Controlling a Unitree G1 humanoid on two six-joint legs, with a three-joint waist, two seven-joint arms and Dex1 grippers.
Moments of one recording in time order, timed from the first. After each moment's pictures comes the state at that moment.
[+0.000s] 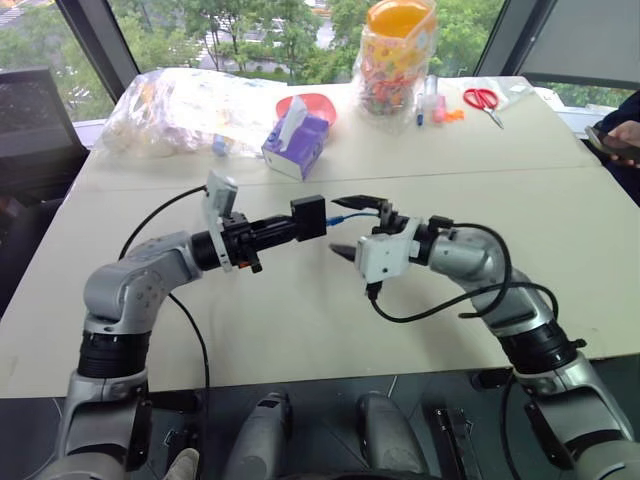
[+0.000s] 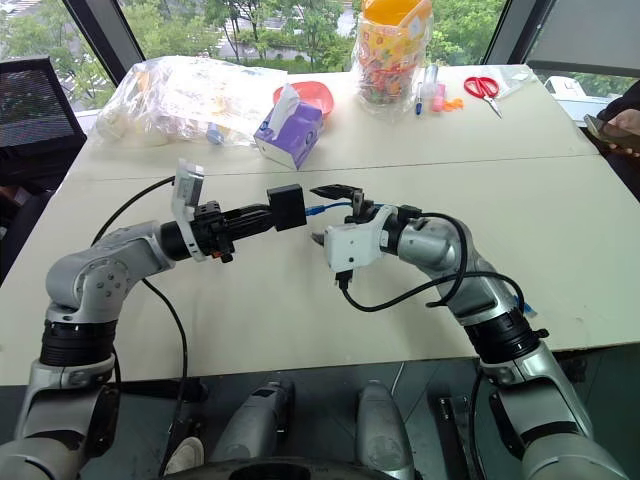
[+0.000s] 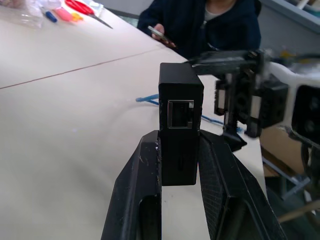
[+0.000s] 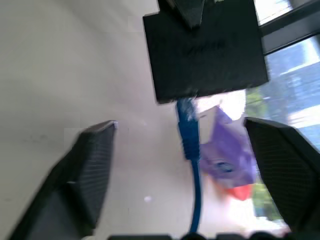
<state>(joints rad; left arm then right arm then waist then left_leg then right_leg) -0.48 0.54 0.09 -0.14 -0.77 0.82 -0.90 -0.59 -0.60 0.26 -0.08 -0.09 -0.09 0.94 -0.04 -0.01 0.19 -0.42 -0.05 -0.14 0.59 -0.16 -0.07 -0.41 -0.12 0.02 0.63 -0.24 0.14</state>
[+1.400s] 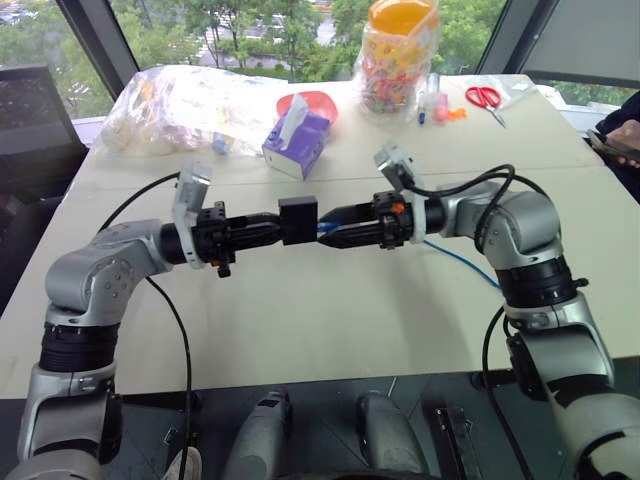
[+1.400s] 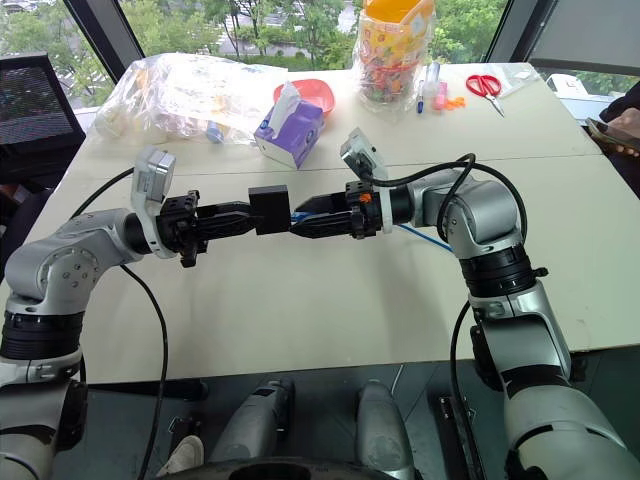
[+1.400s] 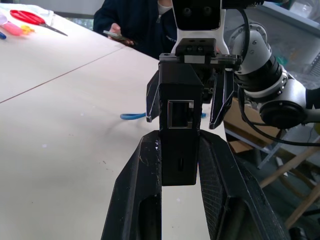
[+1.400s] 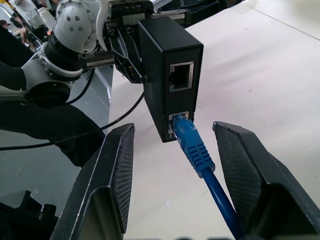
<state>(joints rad) -0.51 0.64 0.10 -0.12 -0.82 0.79 -1.09 -0.87 -0.52 0.17 0.09 0.58 0.93 1.22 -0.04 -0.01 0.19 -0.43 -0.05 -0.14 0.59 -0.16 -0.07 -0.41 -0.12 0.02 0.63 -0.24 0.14</state>
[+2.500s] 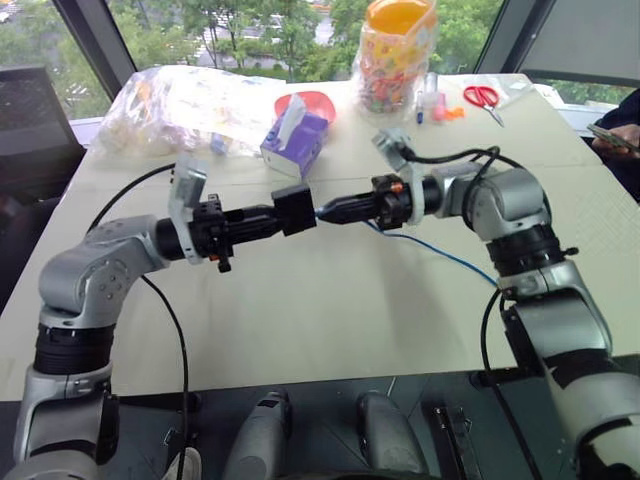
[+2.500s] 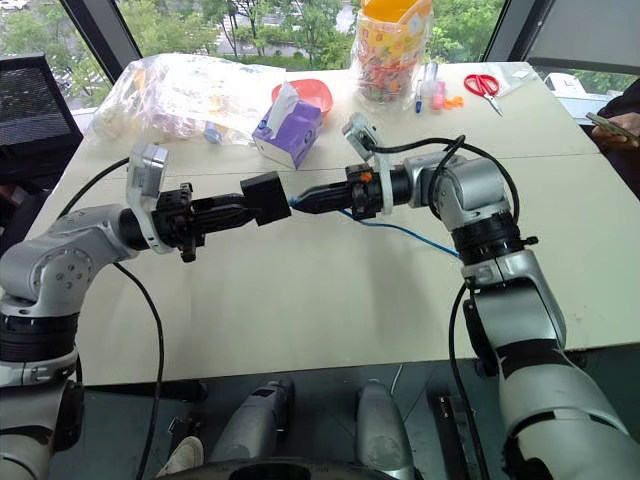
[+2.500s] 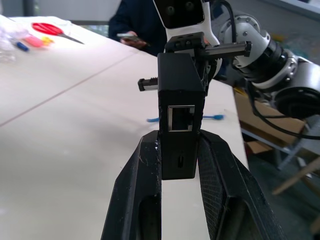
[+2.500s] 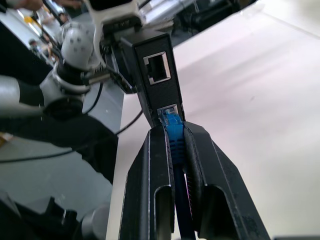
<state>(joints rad) -0.50 0.66 0.13 -0.16 -0.82 0.77 -1.00 -1.08 -0.48 0.23 0.53 0.57 0.81 1.36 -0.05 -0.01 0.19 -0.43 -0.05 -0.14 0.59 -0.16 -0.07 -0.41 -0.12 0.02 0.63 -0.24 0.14</state>
